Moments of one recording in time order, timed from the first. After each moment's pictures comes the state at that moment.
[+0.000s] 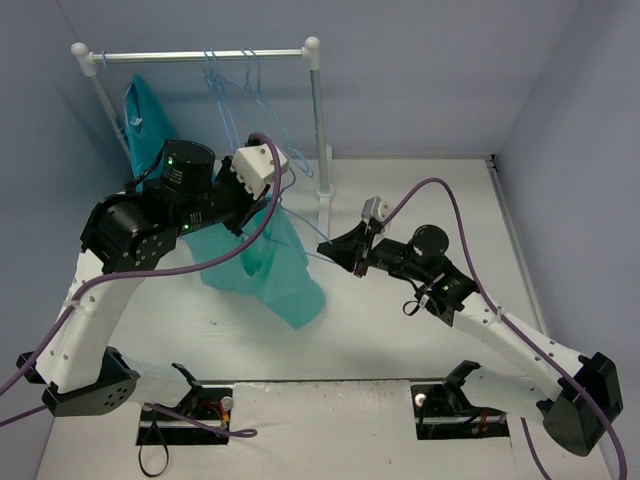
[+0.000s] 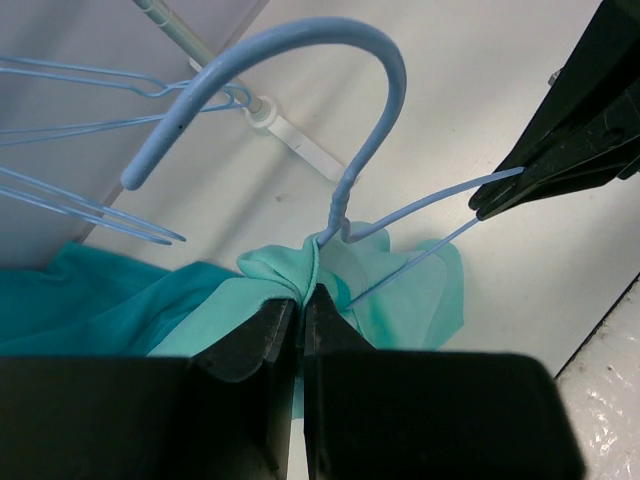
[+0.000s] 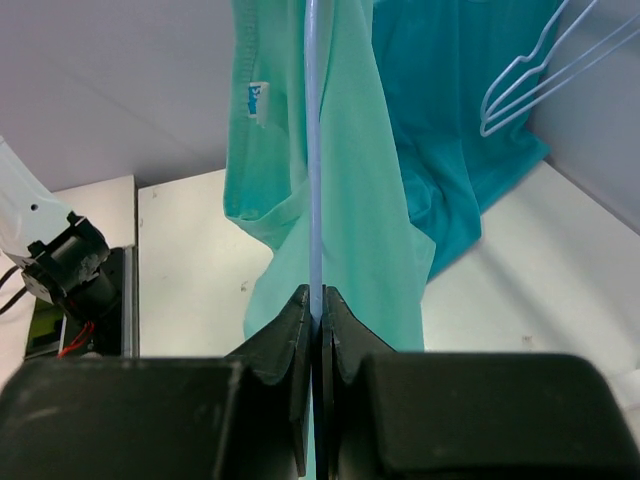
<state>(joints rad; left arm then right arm) -0.72 1.34 2.05 -1.18 0.04 0.29 0.67 1.04 0.74 0.38 -0.58 0.09</state>
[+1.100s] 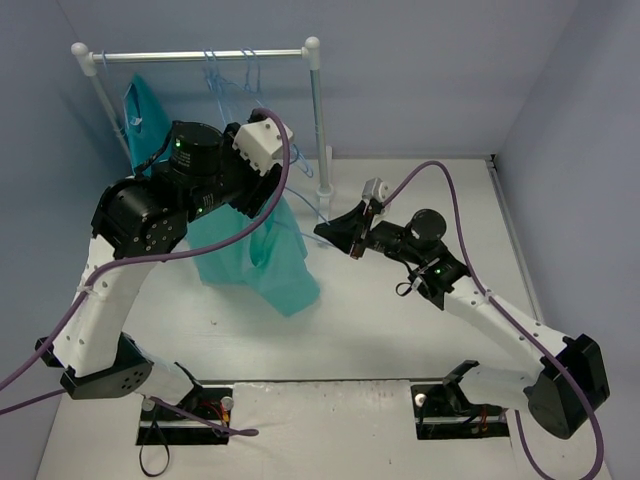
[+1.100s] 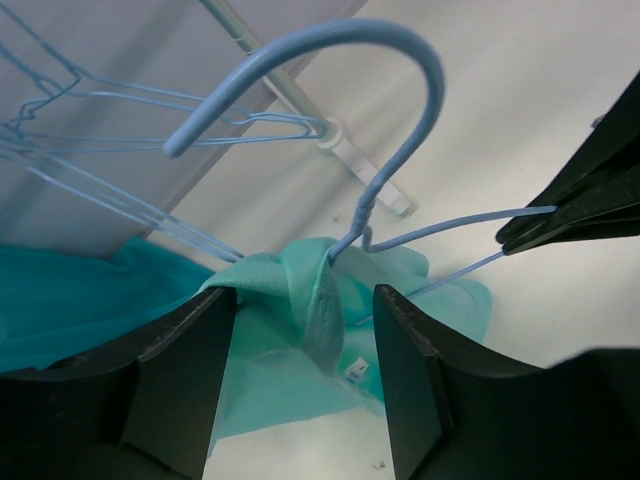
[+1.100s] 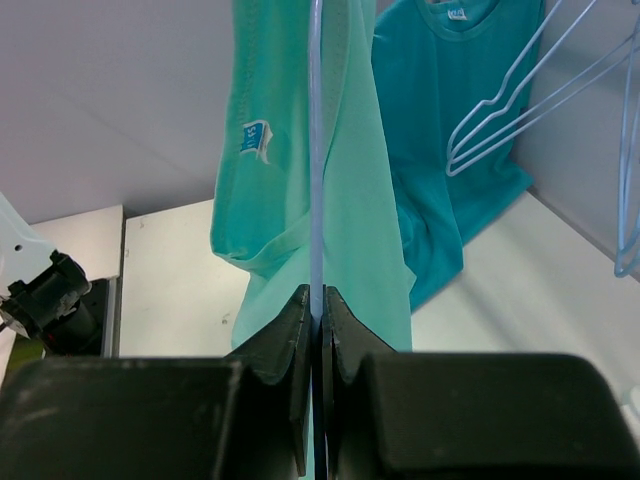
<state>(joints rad) -0.73 1.45 2.22 -1.18 -0.11 0.30 0.61 1.16 0.81 0.51 -0.64 0.13</state>
